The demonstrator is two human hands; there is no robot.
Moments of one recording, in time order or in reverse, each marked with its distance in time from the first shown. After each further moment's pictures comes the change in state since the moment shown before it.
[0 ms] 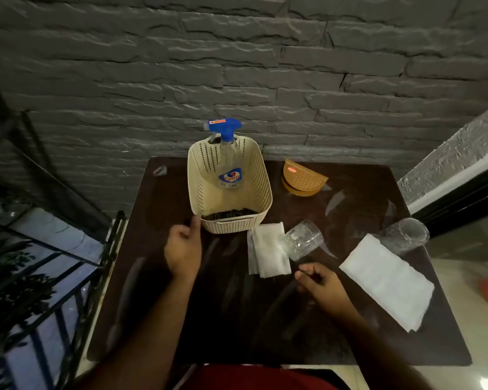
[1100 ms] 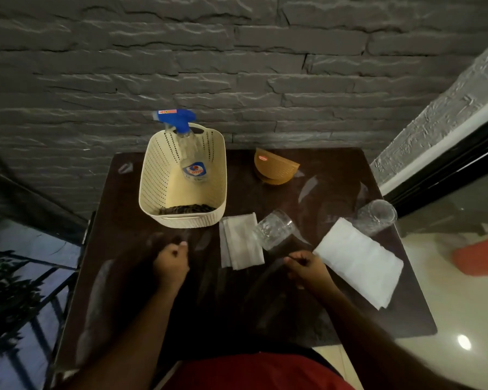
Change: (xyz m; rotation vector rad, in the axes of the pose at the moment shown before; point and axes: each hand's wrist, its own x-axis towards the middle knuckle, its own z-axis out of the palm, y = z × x) left_hand -0.020 -0.043 0.044 0.110 -0.173 -0.100; right_hand 0.042 0.045 -0.040 -0.047 -0.001 0.113
